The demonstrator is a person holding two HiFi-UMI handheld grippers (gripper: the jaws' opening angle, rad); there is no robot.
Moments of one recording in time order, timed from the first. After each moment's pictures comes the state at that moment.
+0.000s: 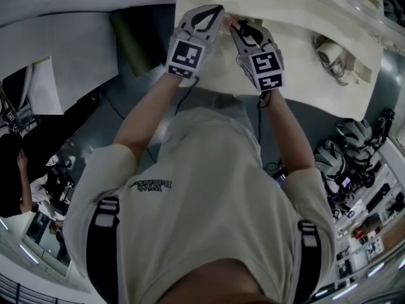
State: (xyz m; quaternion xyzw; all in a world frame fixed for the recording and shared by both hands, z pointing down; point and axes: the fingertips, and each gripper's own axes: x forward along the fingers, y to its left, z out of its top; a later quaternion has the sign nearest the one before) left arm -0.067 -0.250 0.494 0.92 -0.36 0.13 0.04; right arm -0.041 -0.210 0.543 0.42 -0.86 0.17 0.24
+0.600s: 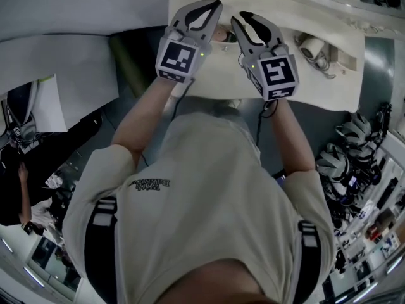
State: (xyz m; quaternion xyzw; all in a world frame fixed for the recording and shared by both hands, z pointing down) left arm -0.033 -0.246 0.365 0.94 -0.33 0.07 -0.03; right arm -0.004 -0.215 0.384 0.49 -0.86 0.07 0.15
